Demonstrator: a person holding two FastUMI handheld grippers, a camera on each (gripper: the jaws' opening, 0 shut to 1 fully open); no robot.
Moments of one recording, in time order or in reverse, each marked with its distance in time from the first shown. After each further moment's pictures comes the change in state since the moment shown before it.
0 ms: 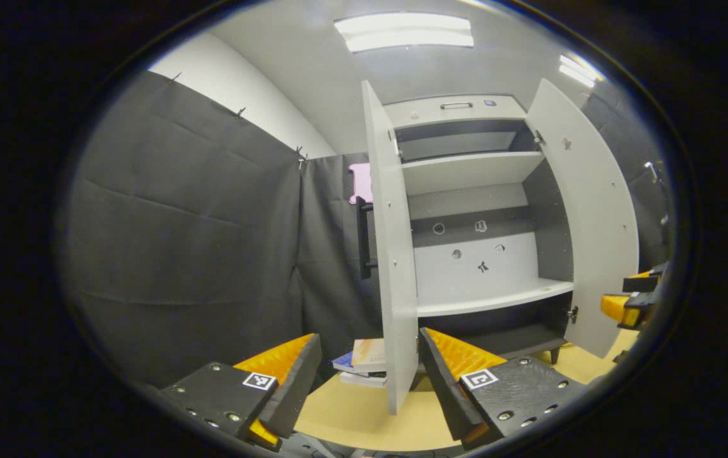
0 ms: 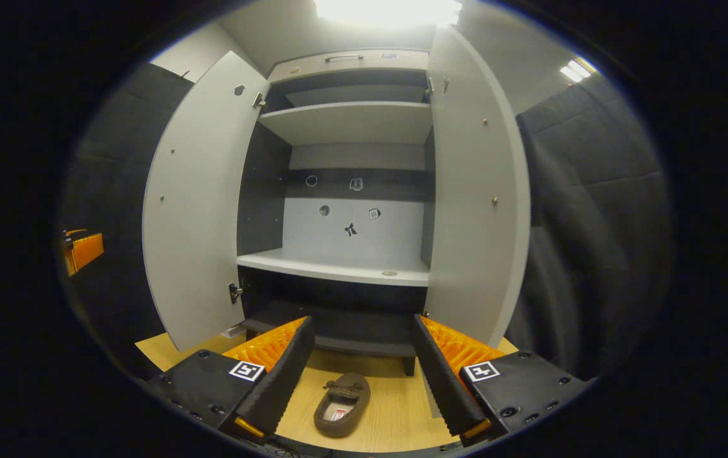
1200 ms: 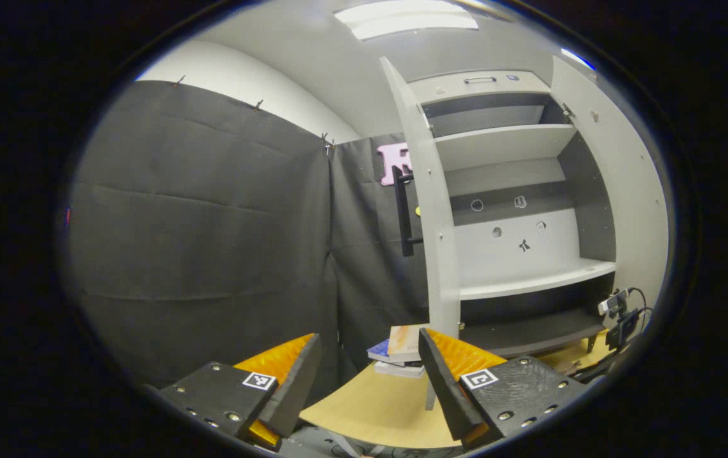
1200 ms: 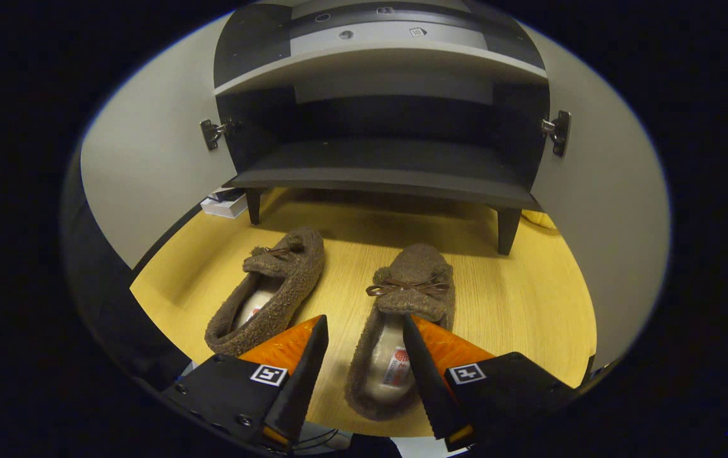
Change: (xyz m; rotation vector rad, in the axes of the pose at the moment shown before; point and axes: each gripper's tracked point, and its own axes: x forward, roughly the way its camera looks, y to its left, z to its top) left arm 0.021 0.038 -0.027 0.052 0.084 0.164; right arm 0.096 0.072 -0.245 0.074 0.687 0.170
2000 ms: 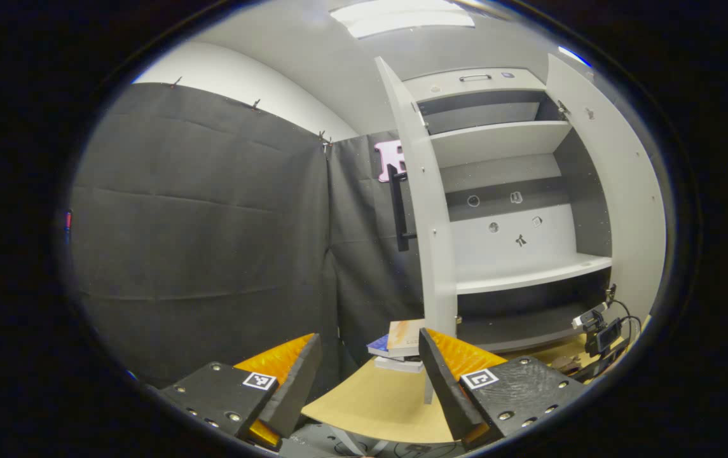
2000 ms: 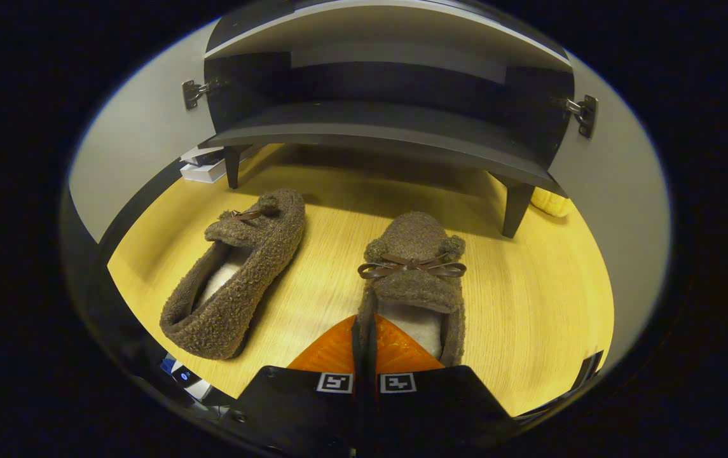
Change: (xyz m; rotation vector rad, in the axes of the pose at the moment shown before) left arm -0.015 -0.011 0.000 0.007 0.008 -0.033; right arm 0.022 -0.016 -0.017 -0.075 0.106 -0.074
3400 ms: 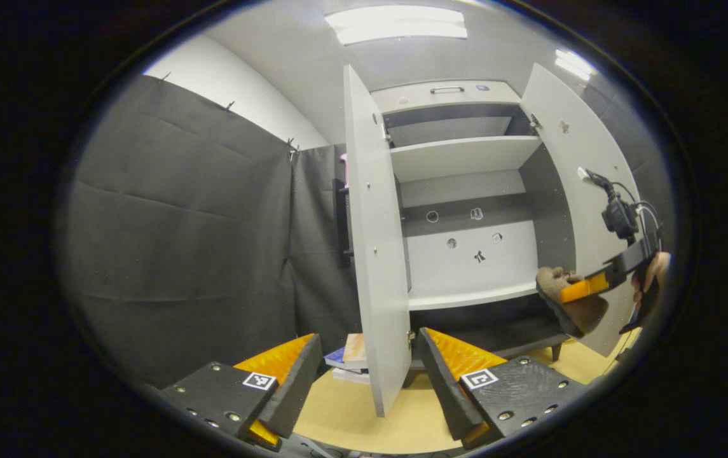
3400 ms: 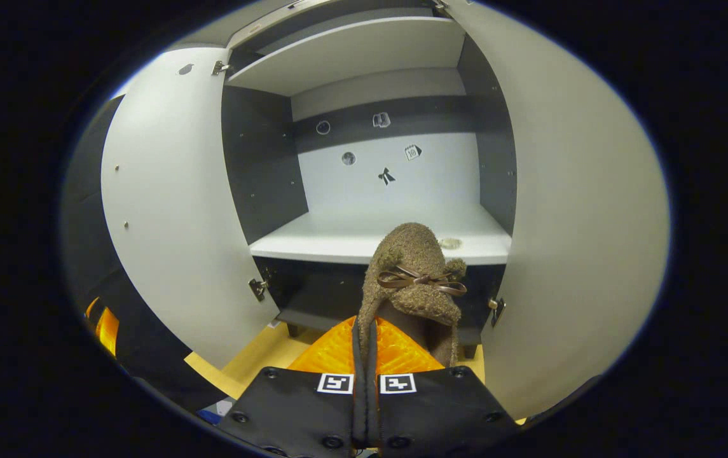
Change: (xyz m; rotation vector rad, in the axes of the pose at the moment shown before) left arm 0.010 -0.056 0.018 -0.034 -0.059 -0.150; right arm -0.215 -0.027 0.220 0.104 -0.530 0.115
